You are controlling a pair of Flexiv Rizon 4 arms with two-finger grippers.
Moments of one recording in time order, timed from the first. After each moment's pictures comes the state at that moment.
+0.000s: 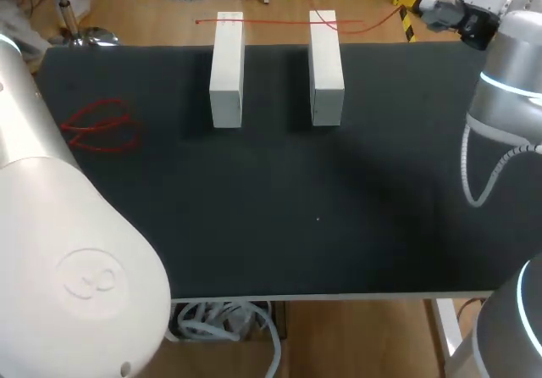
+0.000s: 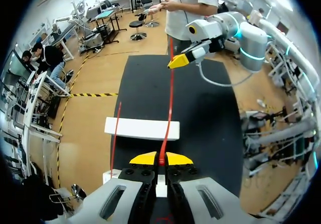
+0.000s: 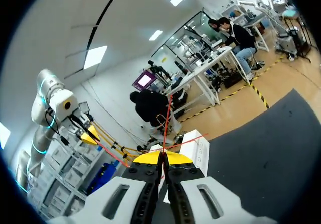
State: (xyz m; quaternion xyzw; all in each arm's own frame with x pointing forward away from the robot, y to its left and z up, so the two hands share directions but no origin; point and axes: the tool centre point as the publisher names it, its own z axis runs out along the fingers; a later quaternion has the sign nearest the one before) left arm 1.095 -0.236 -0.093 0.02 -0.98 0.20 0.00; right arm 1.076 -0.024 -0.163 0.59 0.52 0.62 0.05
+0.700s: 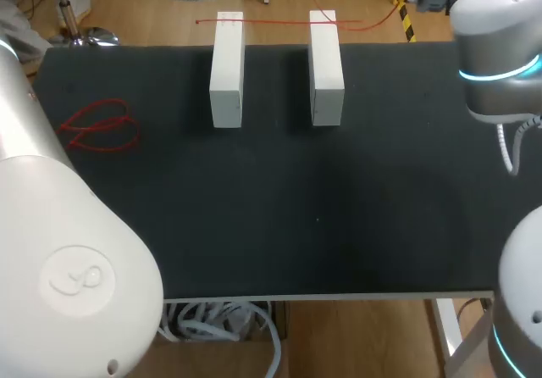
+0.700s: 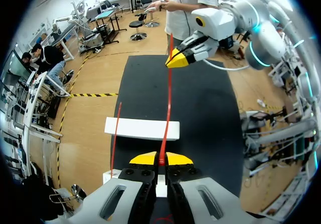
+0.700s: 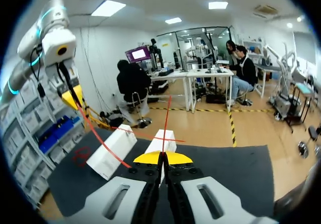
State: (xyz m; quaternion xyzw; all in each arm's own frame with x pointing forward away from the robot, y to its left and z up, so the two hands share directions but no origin) left arm 1.094 -0.236 -0.093 0.01 -0.98 0.20 0.00; right arm 1.081 -0.020 -0.151 0.52 0.68 0.46 0.23
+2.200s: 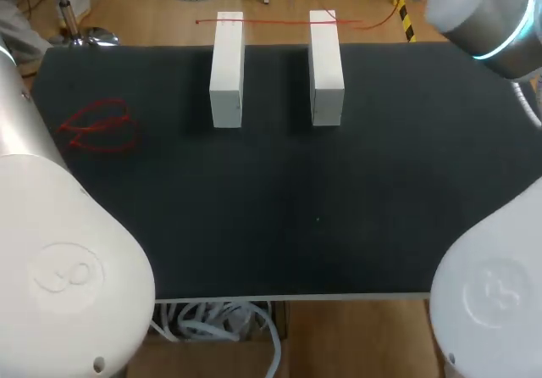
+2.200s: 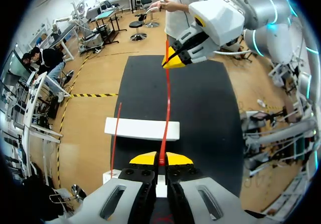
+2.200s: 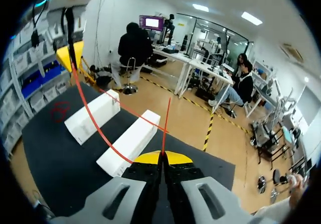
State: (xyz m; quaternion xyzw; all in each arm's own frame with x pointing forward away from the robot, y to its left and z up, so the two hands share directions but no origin) left arm 1.094 -0.236 -0.093 0.01 -0.98 0.20 0.00; right arm 1.090 -0.016 -0.150 0.44 0.80 0.29 0.30
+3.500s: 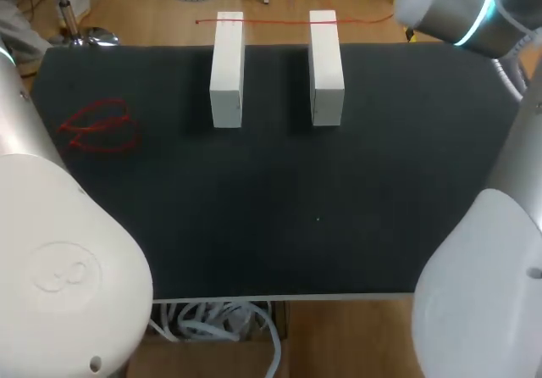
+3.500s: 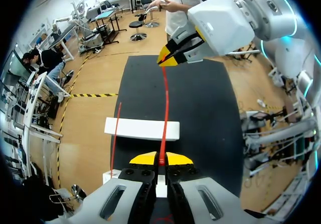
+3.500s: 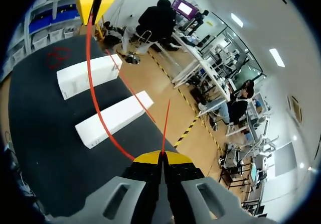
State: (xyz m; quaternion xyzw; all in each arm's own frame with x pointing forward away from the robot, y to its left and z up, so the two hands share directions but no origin) left arm 1.094 -0.236 -0.094 0.01 -0.98 0.20 0.00; right arm 1.100 -0.021 -0.145 0.29 0.88 0.14 0.36
